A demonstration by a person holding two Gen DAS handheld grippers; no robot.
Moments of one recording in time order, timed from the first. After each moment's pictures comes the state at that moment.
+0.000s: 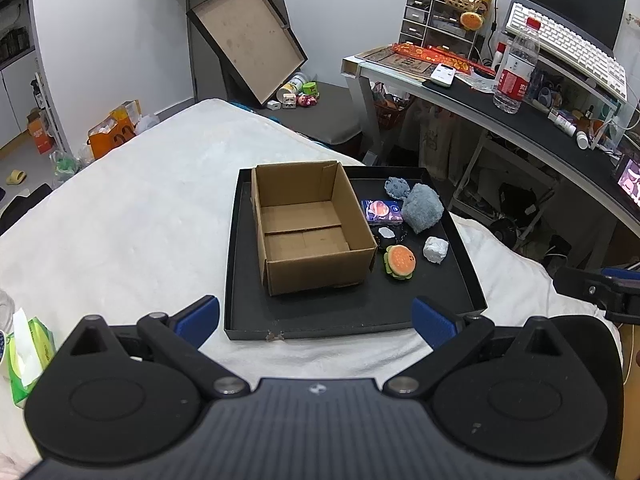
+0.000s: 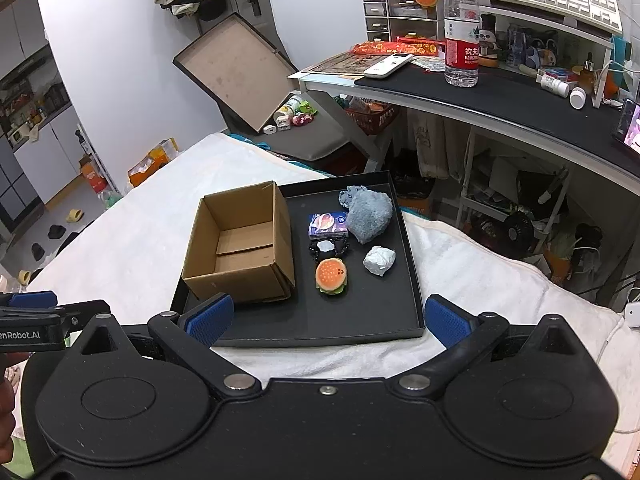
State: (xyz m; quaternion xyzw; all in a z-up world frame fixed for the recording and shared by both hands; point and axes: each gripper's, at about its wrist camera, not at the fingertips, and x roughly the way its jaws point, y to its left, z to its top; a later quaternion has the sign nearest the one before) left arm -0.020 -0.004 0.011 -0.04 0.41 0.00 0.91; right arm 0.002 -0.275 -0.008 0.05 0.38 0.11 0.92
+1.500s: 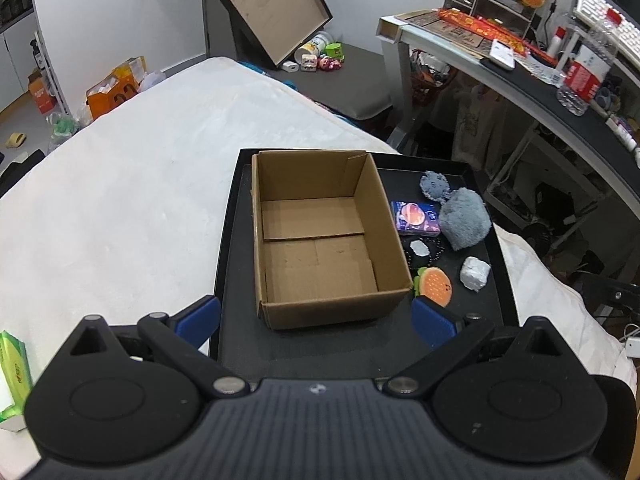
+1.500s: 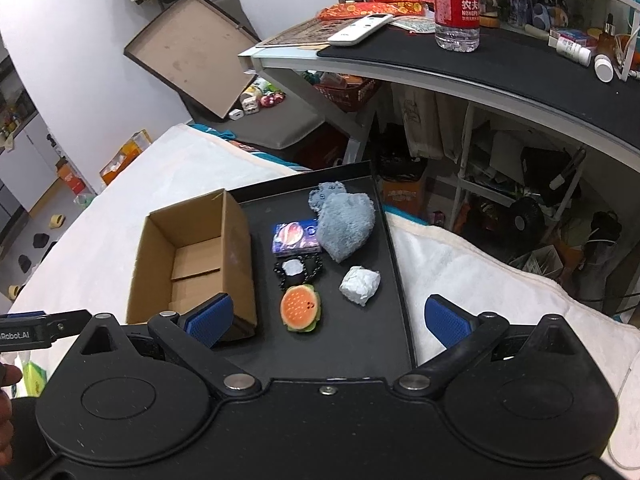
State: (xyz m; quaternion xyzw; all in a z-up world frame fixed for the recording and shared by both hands) left arm 0.105 0.006 -0.034 -0.06 0.48 0.04 0.88; right arm 0.121 -0.291 -0.047 0.07 0.43 0.09 0.90
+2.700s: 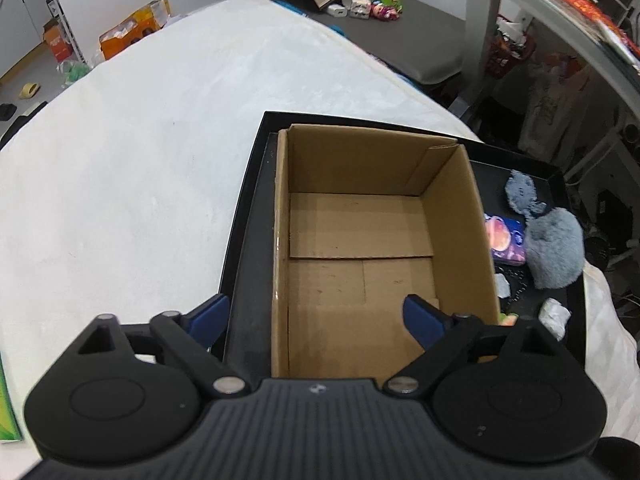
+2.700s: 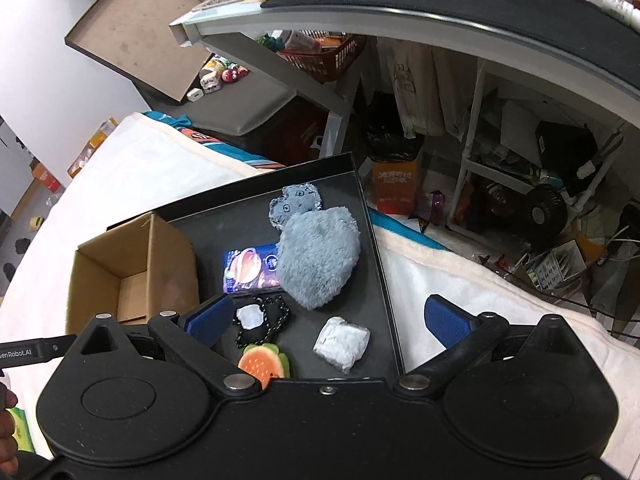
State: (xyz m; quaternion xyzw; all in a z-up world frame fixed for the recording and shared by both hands) left arm 0.220 0.042 -0.121 -0.09 0.54 0.09 0.83; right arm 0.246 -0.296 -0.109 0.08 0.48 0.08 0.87
